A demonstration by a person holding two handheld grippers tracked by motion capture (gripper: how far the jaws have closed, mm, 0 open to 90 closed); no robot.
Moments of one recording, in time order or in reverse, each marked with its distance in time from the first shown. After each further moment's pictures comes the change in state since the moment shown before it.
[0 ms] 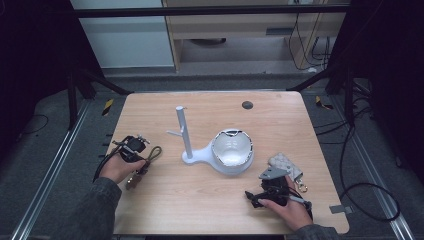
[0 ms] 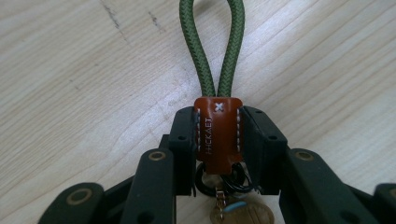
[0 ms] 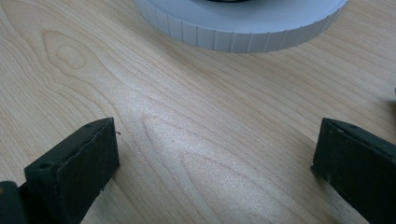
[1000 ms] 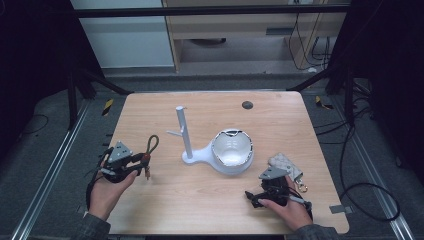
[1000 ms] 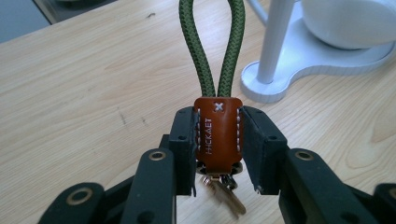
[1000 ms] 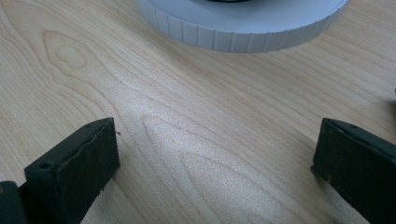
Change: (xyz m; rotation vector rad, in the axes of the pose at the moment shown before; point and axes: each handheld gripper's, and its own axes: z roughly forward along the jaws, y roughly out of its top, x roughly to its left) left arm -0.054 -0.050 -0.067 -0.579 0.043 0.008; right arm 0.000 0.000 0.000 0.000 0.000 -0.001
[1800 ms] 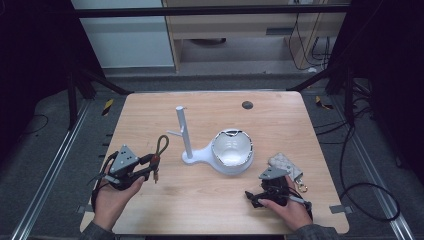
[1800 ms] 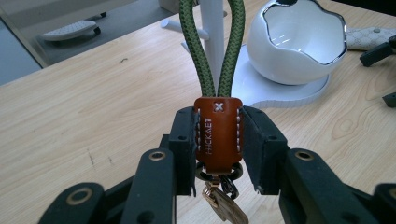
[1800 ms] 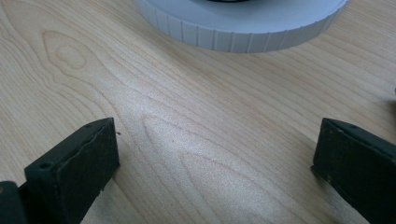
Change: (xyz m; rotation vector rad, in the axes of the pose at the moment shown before) left arm -0.039 0.018 -0.019 -0.124 -0.049 0.047; right arm 0.000 0.000 0.000 0.000 0.000 -0.001
